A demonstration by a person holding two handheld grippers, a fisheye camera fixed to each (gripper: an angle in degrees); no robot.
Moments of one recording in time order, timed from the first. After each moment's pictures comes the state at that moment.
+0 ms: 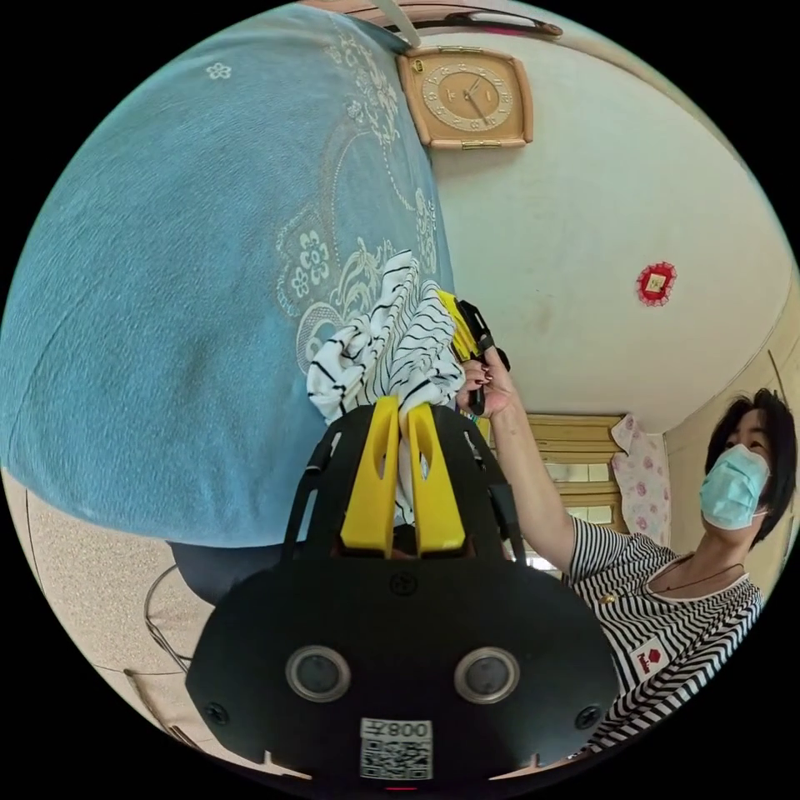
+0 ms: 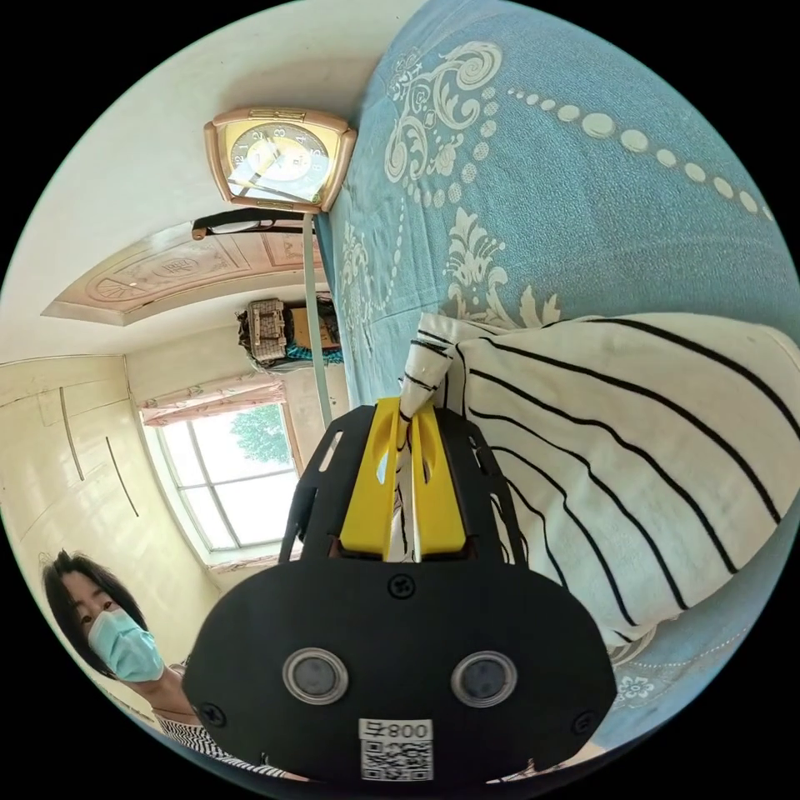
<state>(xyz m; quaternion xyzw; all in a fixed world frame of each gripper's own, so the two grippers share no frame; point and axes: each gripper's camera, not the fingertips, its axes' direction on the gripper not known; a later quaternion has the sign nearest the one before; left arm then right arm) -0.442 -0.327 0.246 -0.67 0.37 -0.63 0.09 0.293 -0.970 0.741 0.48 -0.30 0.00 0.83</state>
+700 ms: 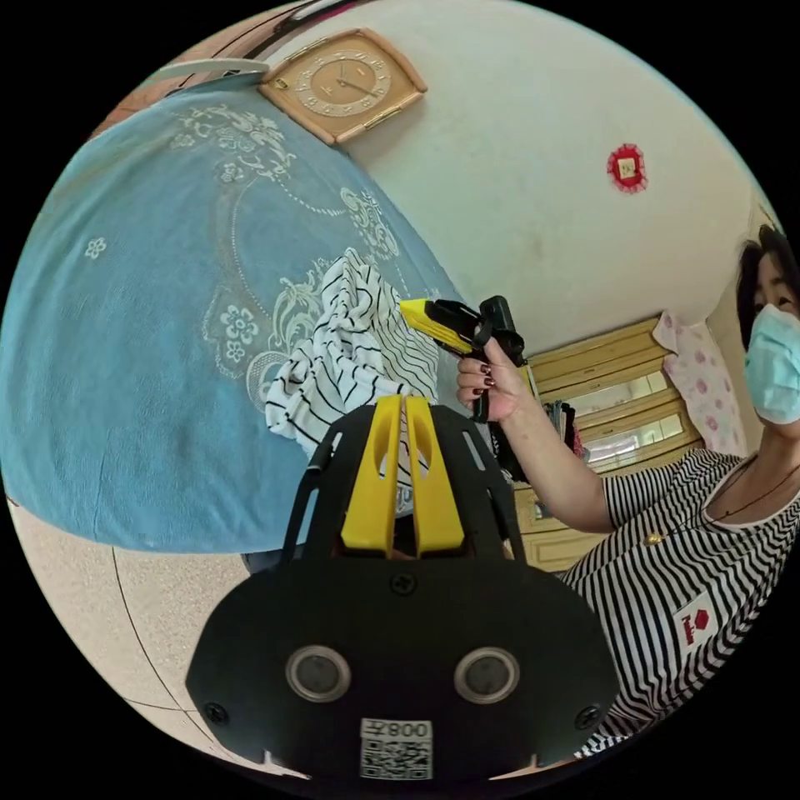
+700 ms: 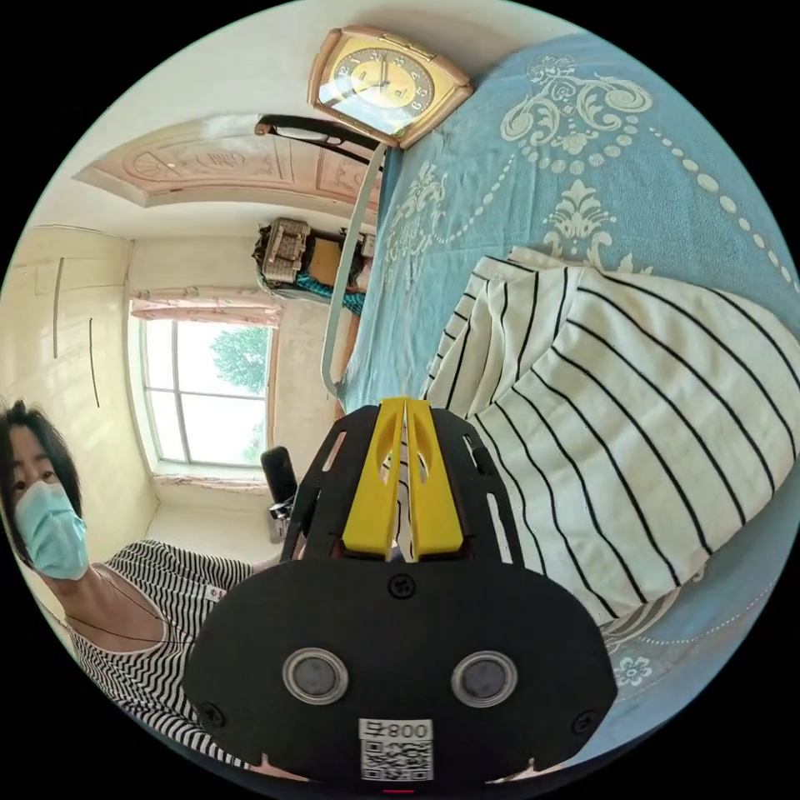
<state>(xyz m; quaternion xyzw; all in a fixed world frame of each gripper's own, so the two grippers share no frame) -0.495 -0.385 0.313 -0.67 0.49 -0.52 0.21 0.184 -0.963 0.794 0.47 -0.18 -0.13 0.86</state>
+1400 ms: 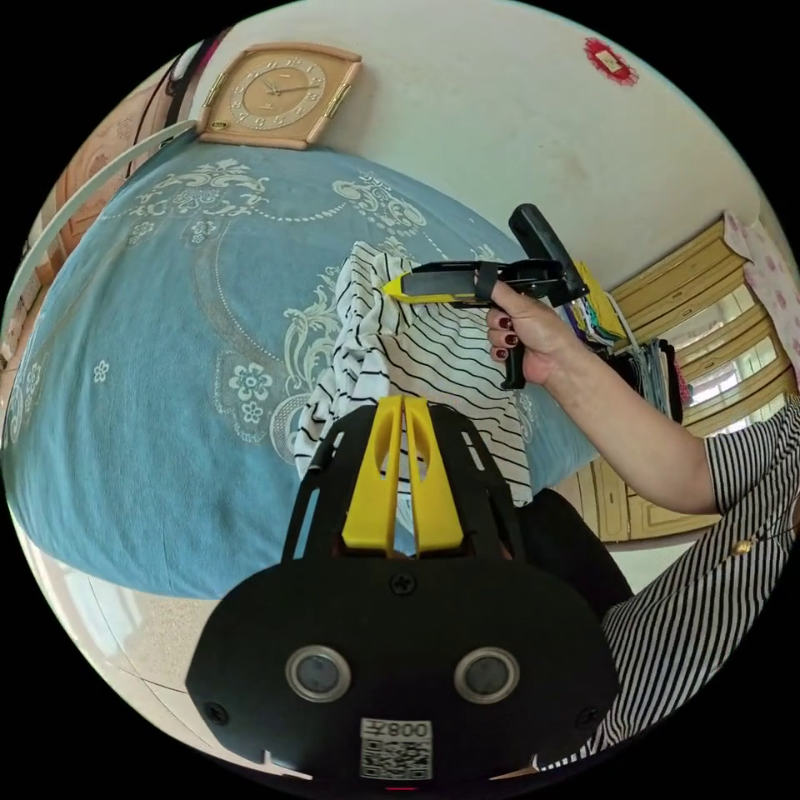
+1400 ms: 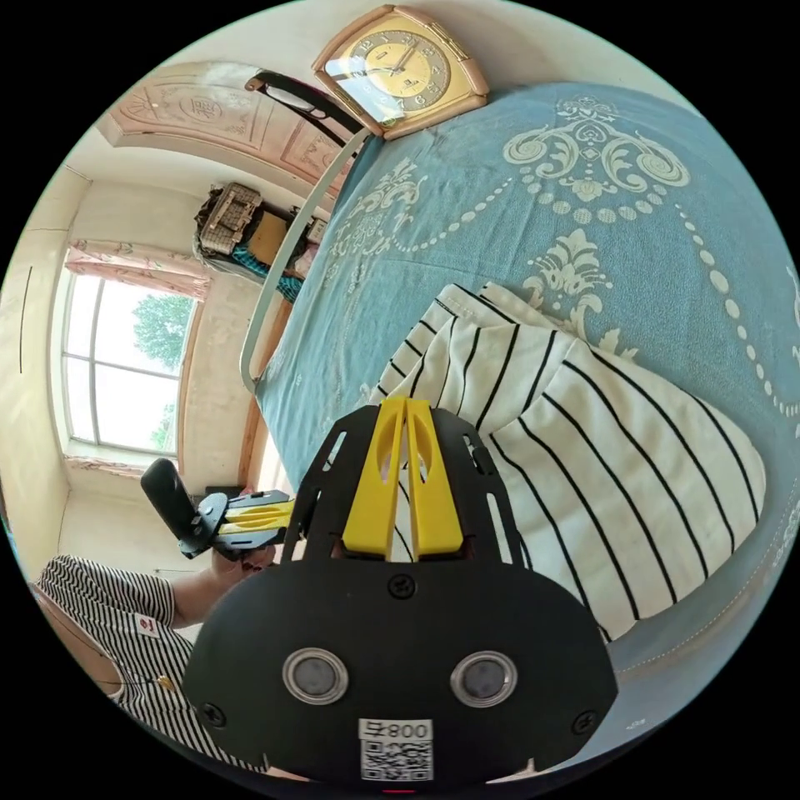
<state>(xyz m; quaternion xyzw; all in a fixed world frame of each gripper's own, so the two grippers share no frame) -0.440 -0.478 0.315 -0.71 0.53 -0.33 0.31 0.103 -1.015 0.809 0.48 -0.01 -0.09 0.87</state>
